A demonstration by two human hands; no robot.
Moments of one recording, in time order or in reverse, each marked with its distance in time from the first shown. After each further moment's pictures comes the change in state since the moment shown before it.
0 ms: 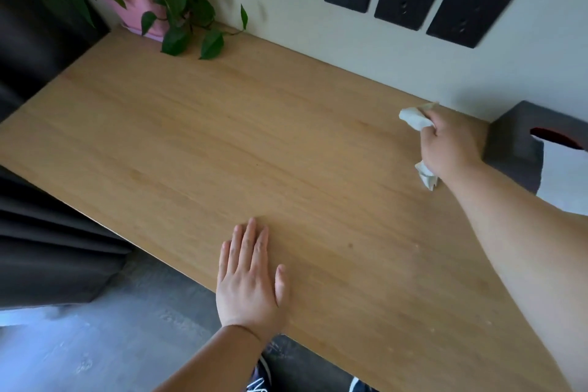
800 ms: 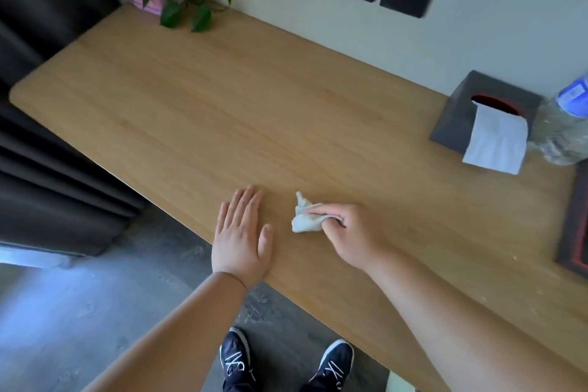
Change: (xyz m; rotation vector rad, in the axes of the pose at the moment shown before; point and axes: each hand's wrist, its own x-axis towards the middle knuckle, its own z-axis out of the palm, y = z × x) left_hand -0.047 0.081 0.012 -0.153 0.038 -0.006; right_hand -0.224 0.030 0.010 0.404 -0.508 -0.329
